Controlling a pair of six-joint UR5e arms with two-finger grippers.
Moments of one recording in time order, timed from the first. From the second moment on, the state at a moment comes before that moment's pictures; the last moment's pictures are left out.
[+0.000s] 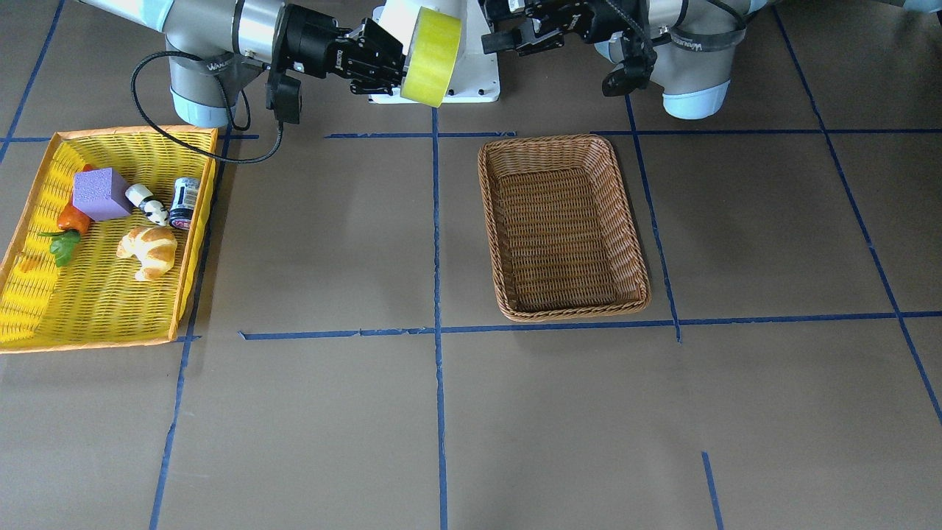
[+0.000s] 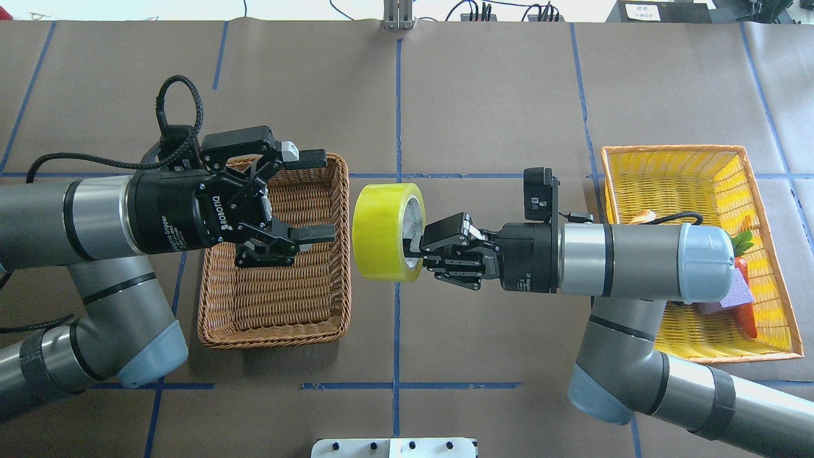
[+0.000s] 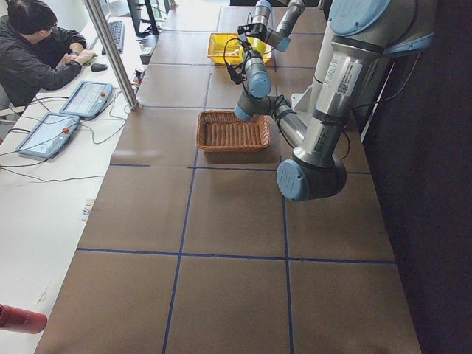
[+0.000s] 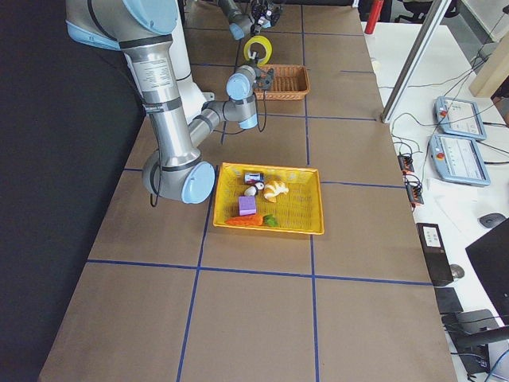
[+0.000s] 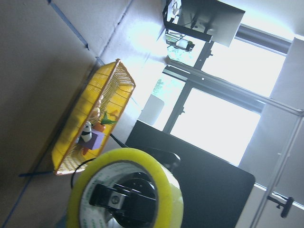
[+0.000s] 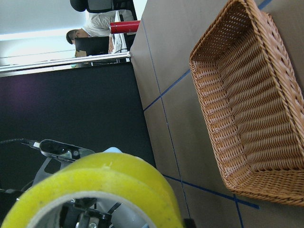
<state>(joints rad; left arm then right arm) -0.57 -1.96 -1.82 -3.25 -1.83 -2.43 0.45 -1.20 1.78 -0.07 1.83 2.01</state>
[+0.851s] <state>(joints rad) -0.50 -1.99 -1.81 -3.26 -1.79 -2.44 0.39 -1.18 1.77 -0.03 1.83 2.03</state>
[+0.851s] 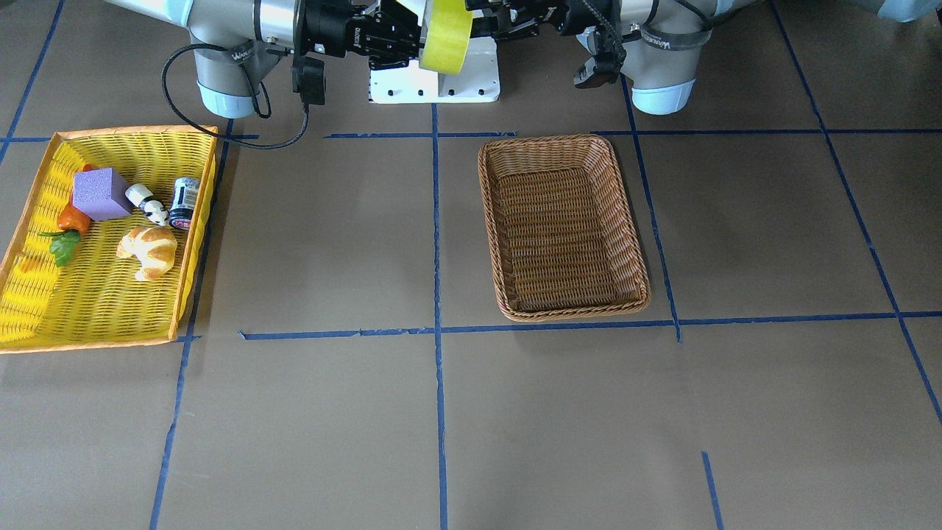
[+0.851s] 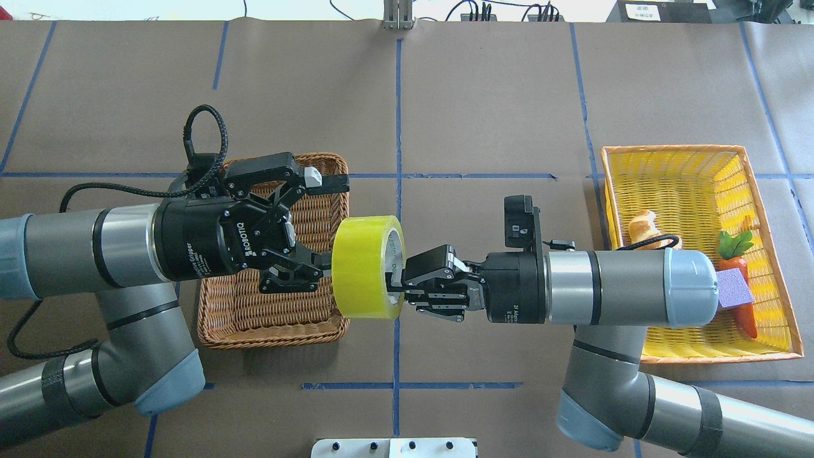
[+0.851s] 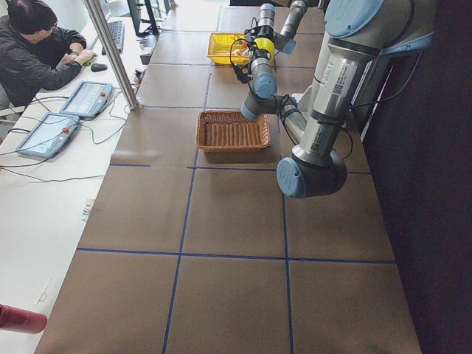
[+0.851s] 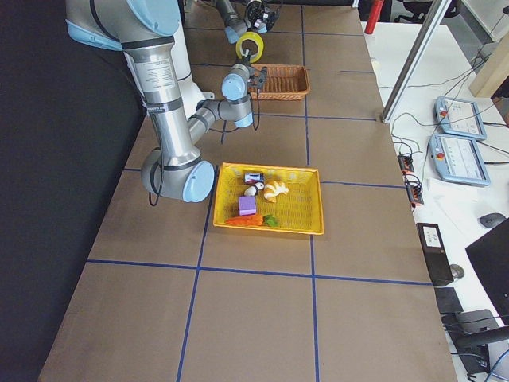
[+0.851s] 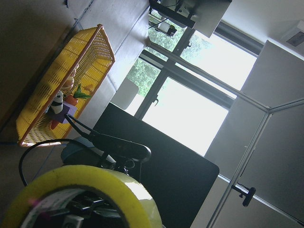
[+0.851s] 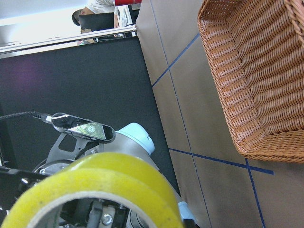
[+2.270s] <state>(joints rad) -0.47 -2.00 -1.79 -3.26 -1.77 -2.44 0.38 -1.15 1.77 -0.03 1.79 2.03</state>
